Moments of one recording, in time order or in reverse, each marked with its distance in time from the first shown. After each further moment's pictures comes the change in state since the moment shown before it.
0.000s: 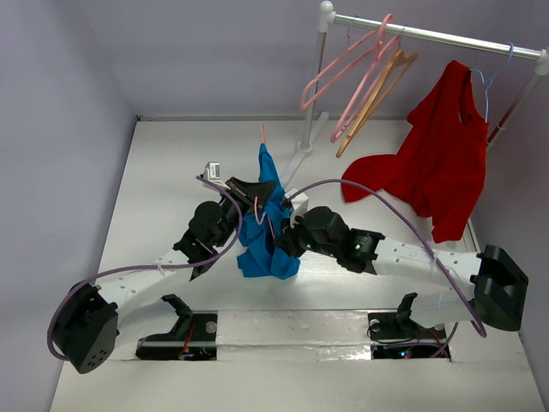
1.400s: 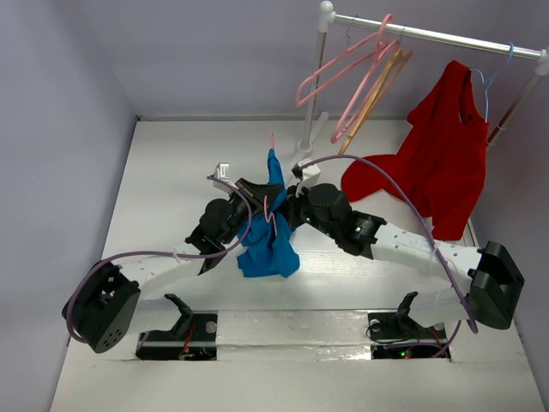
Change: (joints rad) left arm 0.013 0.148 -0.006 0.103 0.053 -0.060; right arm -0.101 0.037 0.130 0.043 0.140 0.016
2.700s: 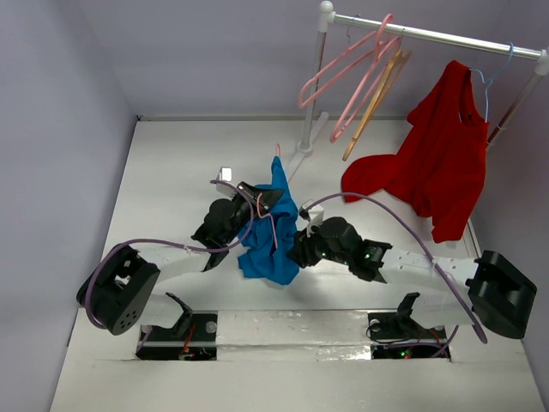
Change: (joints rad) left arm 0.047 0.145 -0.040 0.115 0.062 -0.116; right arm 0.015 -0.097 -0.386 0.111 -0.247 0.010
